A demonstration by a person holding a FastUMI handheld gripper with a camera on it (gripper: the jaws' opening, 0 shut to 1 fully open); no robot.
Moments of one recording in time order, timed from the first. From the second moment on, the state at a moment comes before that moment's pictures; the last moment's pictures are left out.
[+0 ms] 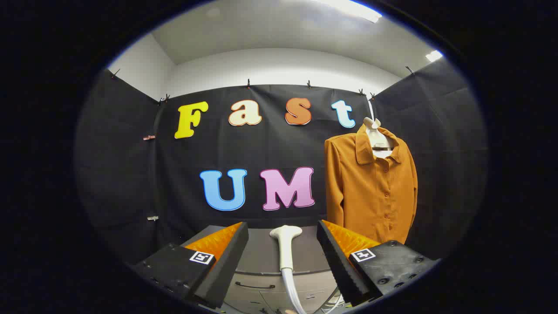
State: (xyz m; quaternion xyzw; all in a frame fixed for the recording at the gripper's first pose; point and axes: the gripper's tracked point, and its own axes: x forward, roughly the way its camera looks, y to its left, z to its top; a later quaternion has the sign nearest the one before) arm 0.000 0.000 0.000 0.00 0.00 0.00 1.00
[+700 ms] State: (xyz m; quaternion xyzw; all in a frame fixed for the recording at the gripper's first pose) arm -0.007 0.013 -0.003 -0.01 0.00 0.00 1.00
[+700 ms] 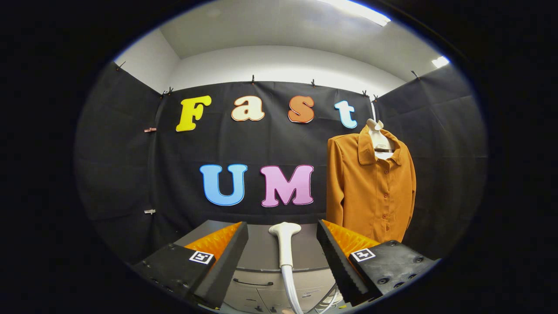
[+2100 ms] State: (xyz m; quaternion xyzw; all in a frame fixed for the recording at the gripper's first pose) arm 0.052 0.030 -0.076 -0.04 0.09 -0.06 0.99
